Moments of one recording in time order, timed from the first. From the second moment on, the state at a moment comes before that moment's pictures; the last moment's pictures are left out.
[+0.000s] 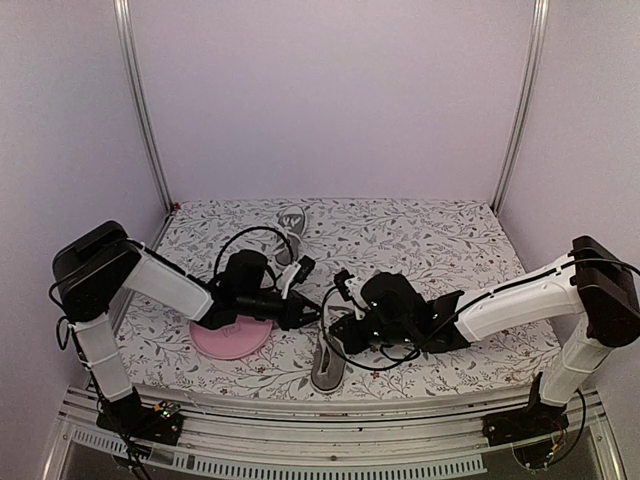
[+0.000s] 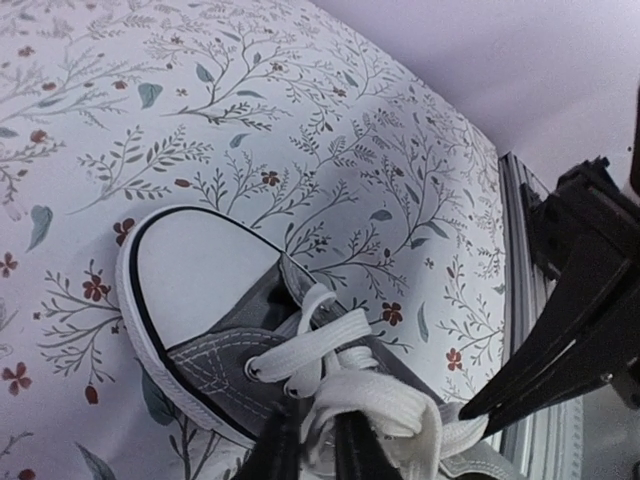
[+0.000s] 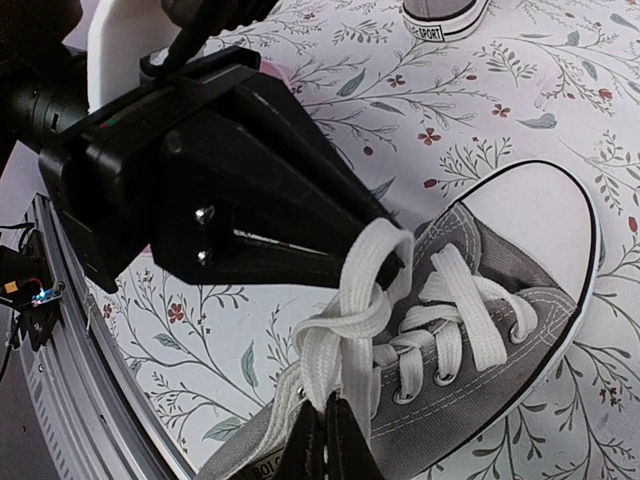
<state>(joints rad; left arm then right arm) -0.77 1.84 0.76 0.59 0.55 -0.28 1.11 1.67 0.86 0.17 0.09 0.53</state>
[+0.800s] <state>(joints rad) -0.78 1.70 0.54 0.66 0.46 -0.24 1.08 1.67 0.85 0.17 0.07 0.58</state>
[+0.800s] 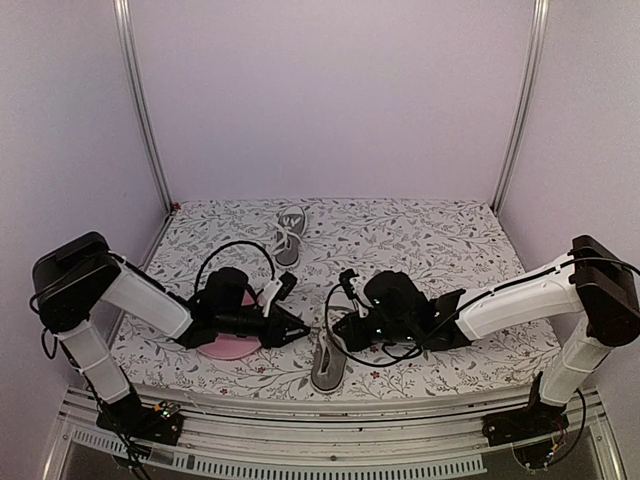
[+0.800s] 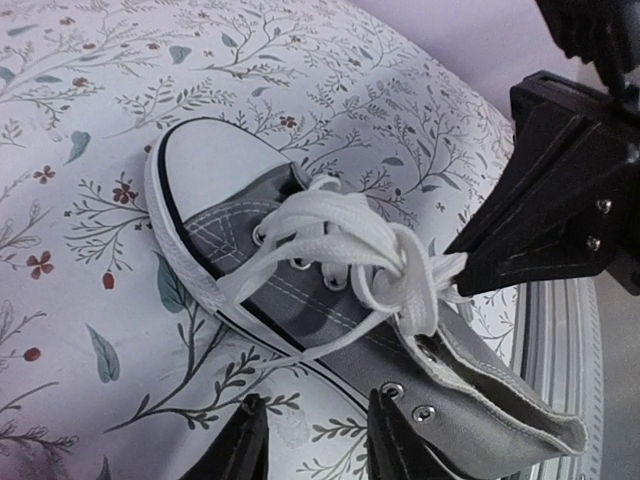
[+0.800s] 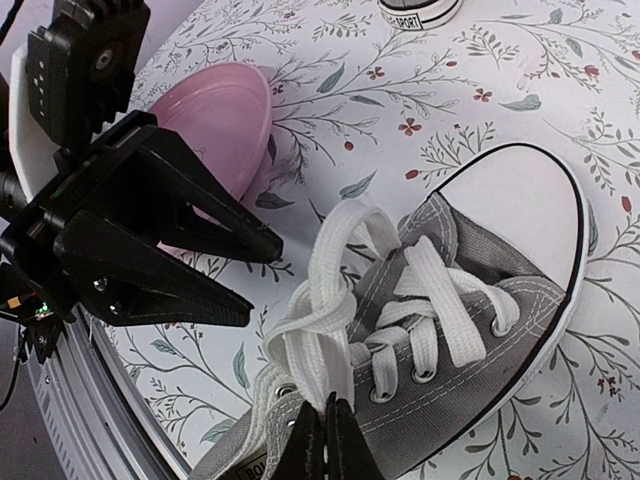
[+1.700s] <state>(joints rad) -0.83 1.85 0.65 0.69 0.47 -0.10 1.06 1.66 0.84 0.17 0.04 0.60</state>
